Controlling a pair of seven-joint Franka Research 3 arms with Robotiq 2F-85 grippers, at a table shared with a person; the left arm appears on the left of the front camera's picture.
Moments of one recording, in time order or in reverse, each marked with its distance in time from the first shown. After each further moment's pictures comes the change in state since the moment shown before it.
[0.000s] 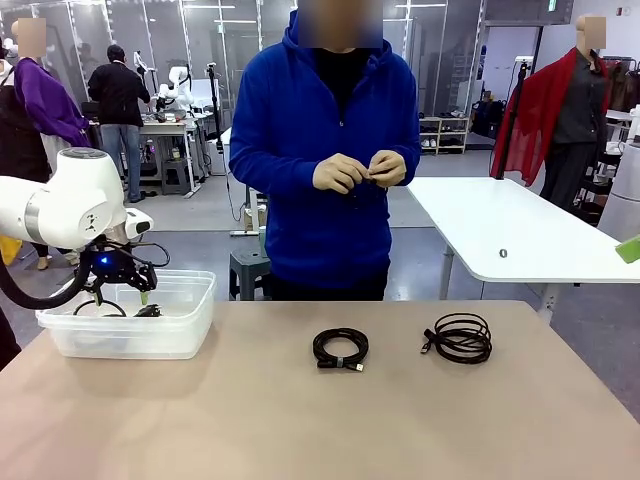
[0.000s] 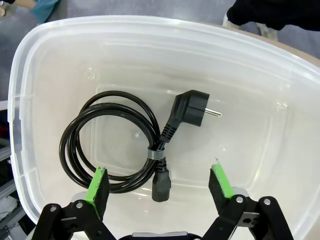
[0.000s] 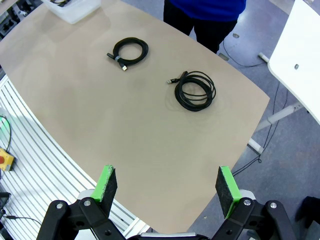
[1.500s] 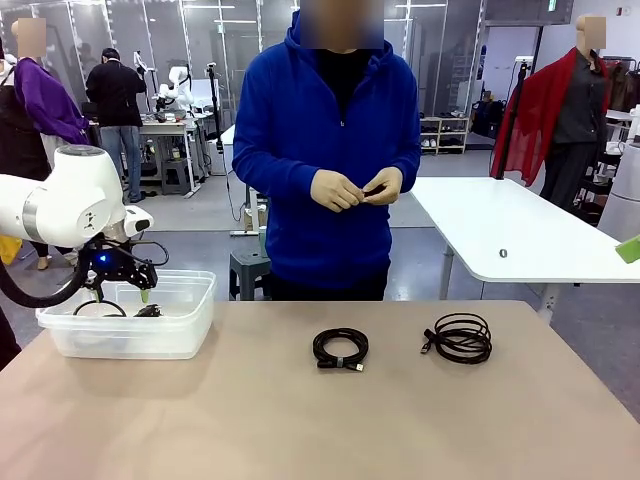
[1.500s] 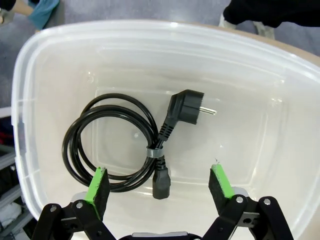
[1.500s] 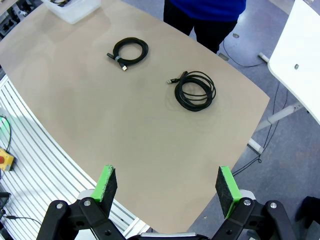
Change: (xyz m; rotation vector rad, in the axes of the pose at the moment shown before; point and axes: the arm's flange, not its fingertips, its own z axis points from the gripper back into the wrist) left arm 0.001 -0.001 0.012 -0.005 -0.020 -0.040; right arm 0.000 0.000 0.000 0.000 0.000 0.000
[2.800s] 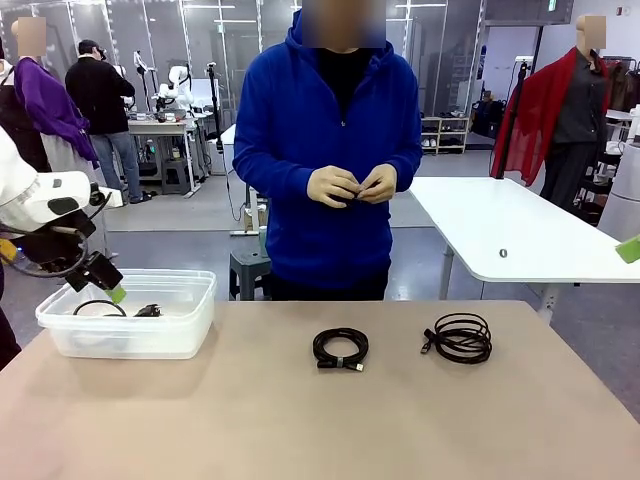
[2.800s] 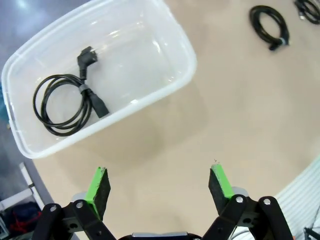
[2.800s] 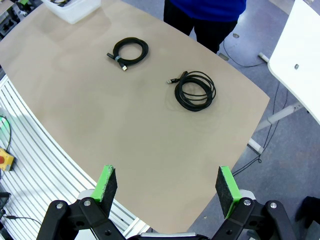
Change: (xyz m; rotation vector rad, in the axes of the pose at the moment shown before) left arm -0.170 0.010 0.144 -0.273 -0.209 -0.516; right arm 0.000 0.000 0.000 0.000 0.000 0.000
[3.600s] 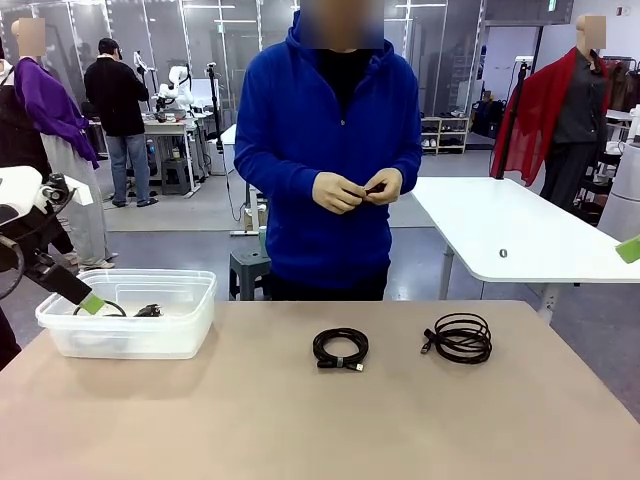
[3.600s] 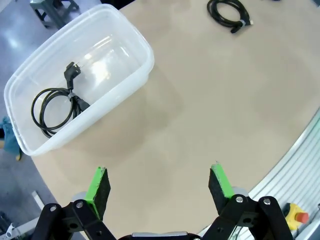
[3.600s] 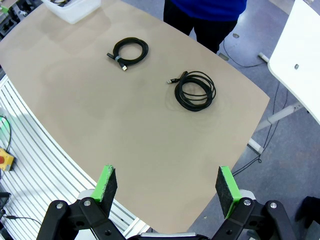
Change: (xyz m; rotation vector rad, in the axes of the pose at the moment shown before) left arm -0.050 -0.032 0.051 -0.023 -0.108 -0.161; right arm 0.000 0.000 0.000 0.000 0.000 0.000
